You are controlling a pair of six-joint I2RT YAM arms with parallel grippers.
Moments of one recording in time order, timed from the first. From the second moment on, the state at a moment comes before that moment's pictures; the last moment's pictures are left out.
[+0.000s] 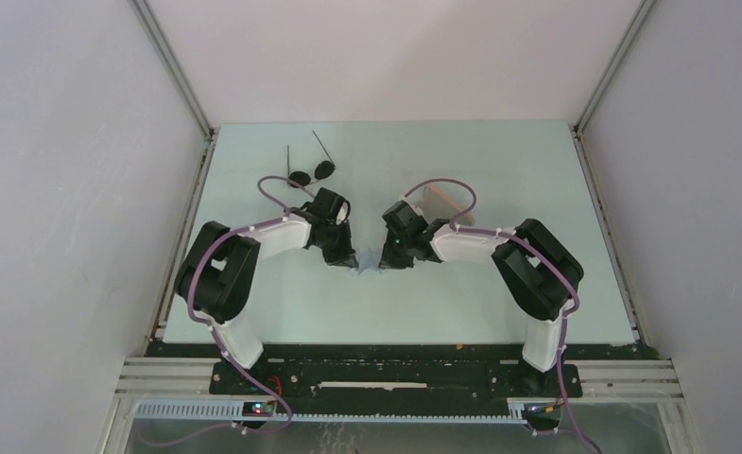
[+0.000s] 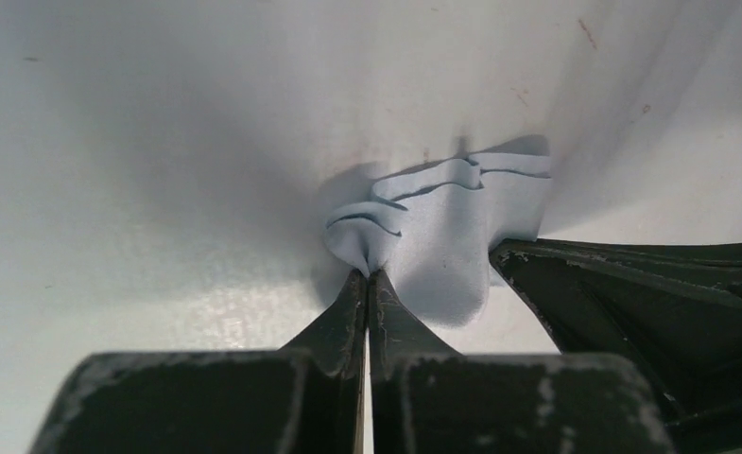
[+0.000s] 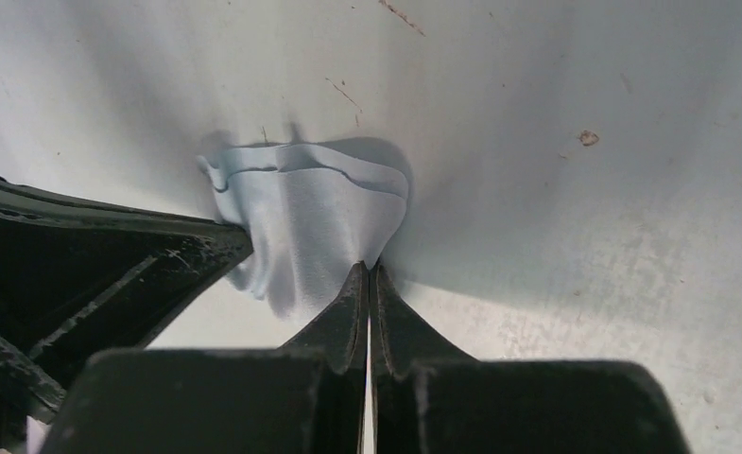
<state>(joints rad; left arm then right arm) -0.46 1.73 0.96 -0.37 0.23 -0.65 0.77 1.89 1.12 -0.20 -0.03 0.91</state>
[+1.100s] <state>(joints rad) -0.58 2.19 1.84 -0.48 0.36 -0.50 0.60 1.63 1.03 -0.29 0.29 0.92</state>
